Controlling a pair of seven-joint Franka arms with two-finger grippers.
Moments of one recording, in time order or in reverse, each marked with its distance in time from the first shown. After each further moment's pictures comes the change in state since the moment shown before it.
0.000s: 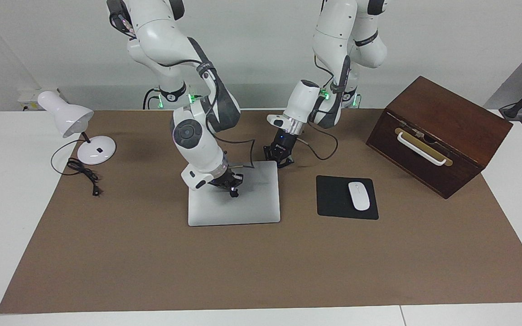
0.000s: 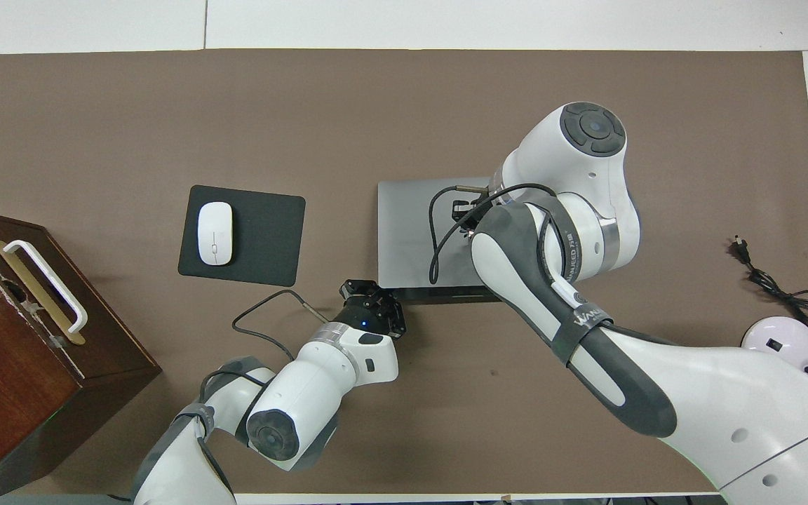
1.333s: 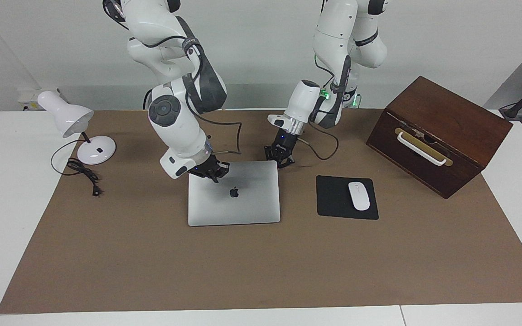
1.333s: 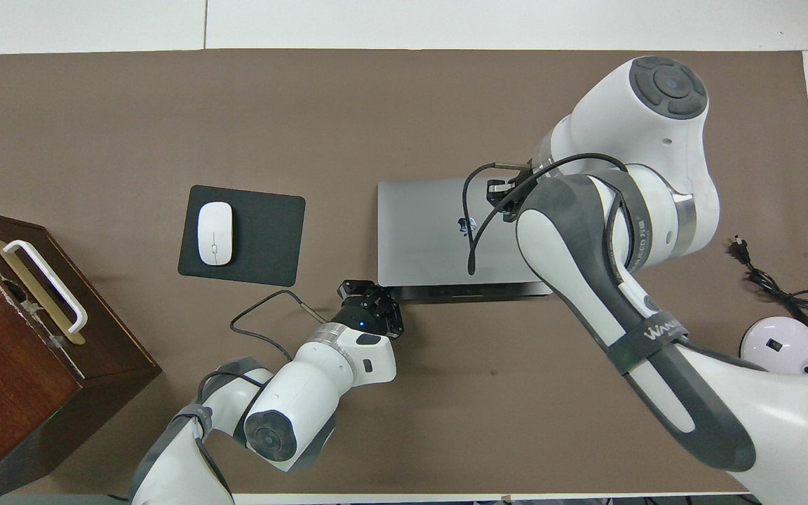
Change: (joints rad) left arm 0.002 -0.004 0.003 -0.009 0.000 0.006 0.000; right arm -0.006 -0.101 -0.077 0.077 -0.018 -0.167 -0.079
